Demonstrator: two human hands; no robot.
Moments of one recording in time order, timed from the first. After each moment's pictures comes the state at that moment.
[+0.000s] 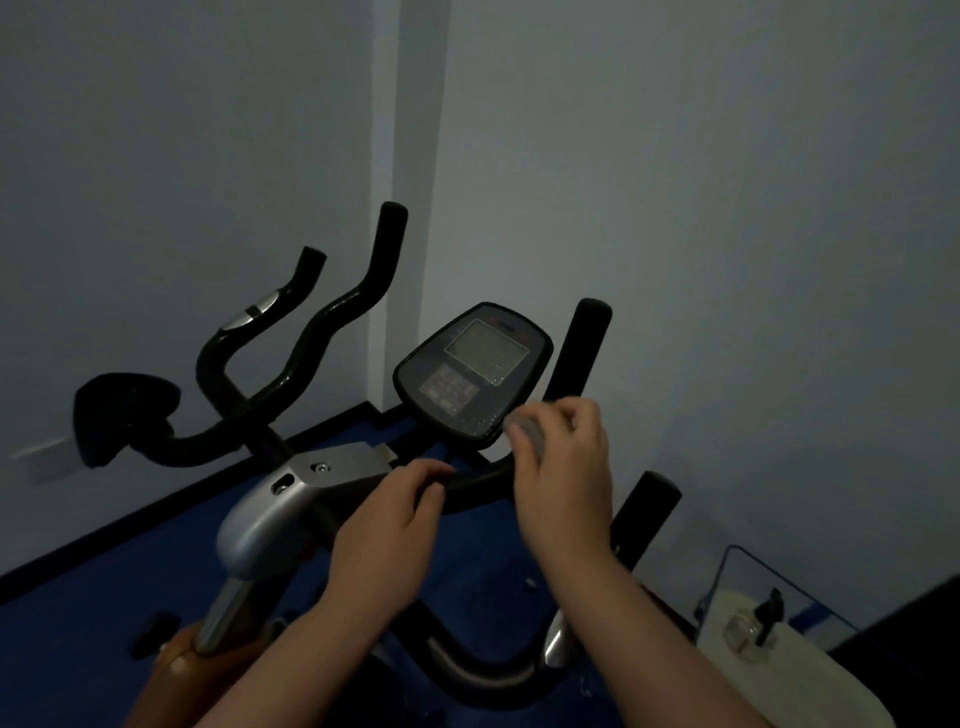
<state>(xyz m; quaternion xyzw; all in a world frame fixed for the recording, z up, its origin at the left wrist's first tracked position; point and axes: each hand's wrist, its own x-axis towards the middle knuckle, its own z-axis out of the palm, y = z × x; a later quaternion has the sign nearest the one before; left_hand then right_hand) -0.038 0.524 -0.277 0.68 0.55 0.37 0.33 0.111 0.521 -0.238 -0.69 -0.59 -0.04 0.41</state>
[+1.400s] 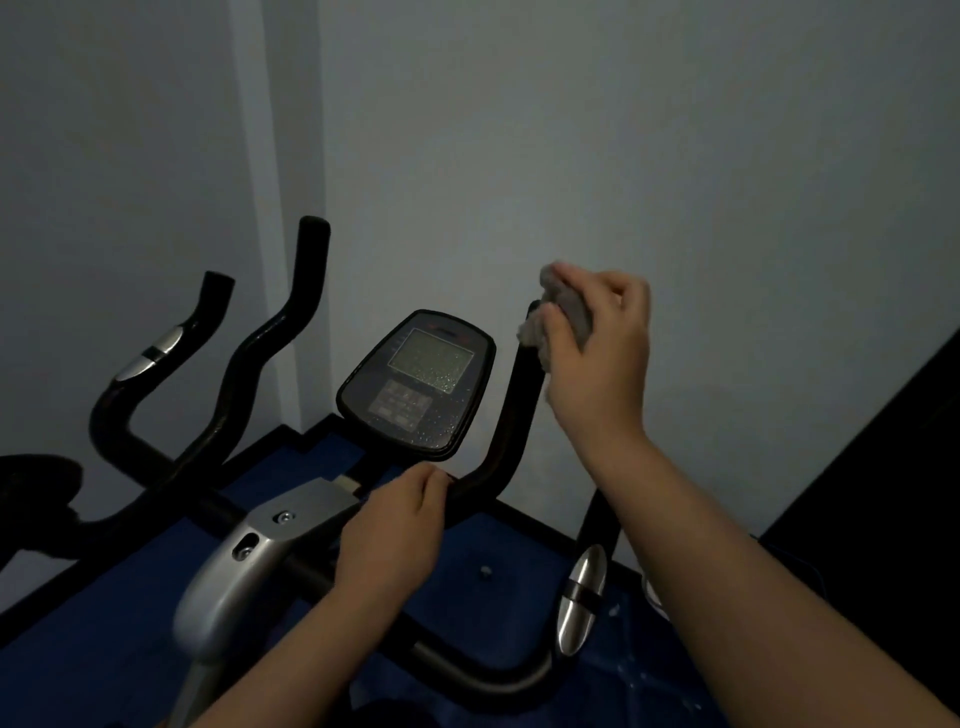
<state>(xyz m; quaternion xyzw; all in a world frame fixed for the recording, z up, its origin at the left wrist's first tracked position) -0.028 0.564 -0.270 0.74 0.50 0.27 0.36 0.123 0.544 -0.150 -0.65 -0.50 -0.12 0.56</state>
